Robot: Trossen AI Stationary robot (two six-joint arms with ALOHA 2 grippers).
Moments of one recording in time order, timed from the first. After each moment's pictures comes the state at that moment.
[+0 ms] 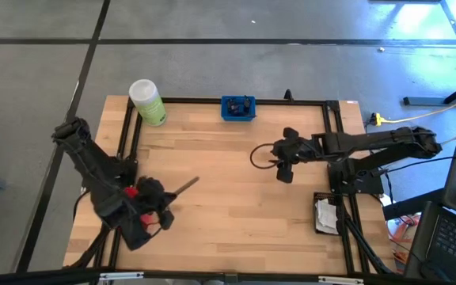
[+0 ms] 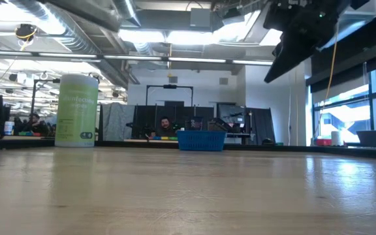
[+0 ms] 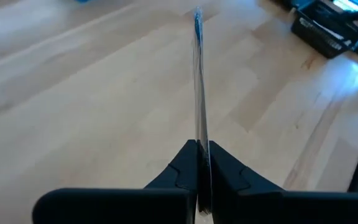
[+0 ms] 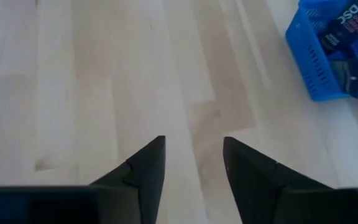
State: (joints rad) left arm -0.89 1.41 1.19 -1.17 -0.87 -1.67; right arm 0.04 1.17 0.85 -0.57 0.22 0.10
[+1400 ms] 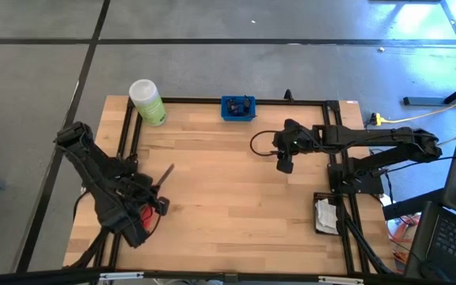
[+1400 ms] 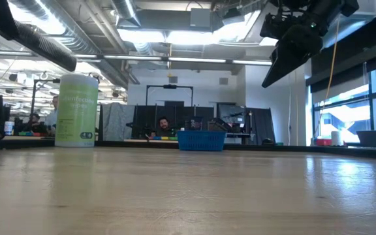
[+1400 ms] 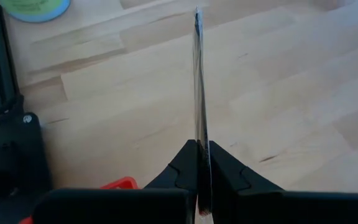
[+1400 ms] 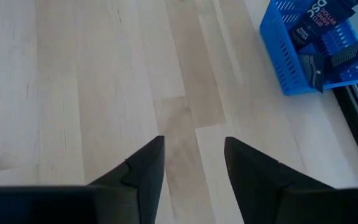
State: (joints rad) left arm -0.92 1.49 1.19 -1.57 -0.67 -2.23; right arm -0.10 1.17 0.85 -0.58 0.17 -0.02
